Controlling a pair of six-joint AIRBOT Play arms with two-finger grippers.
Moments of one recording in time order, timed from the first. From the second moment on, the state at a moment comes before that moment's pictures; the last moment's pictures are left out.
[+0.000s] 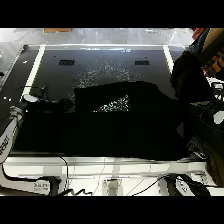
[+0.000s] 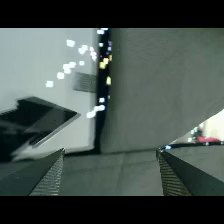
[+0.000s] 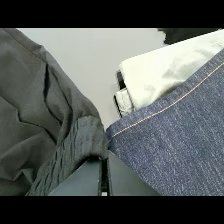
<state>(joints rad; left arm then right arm) 0.17 -1.58 1.06 0.74 -0.88 -1.14 -0.38 -0.97 0.78 -1.61 0.66 1.40</state>
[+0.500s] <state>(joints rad) 0.12 -1.67 1.08 0.64 -0.80 -1.02 -0.38 -0.97 0.78 -1.59 0.66 1.41</state>
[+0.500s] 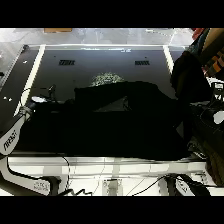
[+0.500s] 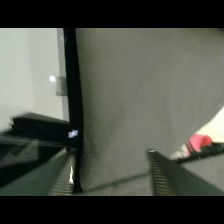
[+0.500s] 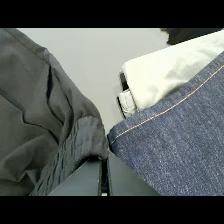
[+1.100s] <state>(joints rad) 0.07 -1.65 1.19 0.70 -0.73 -0.95 -0.38 -0.97 0.78 -1.58 0.66 1.41</state>
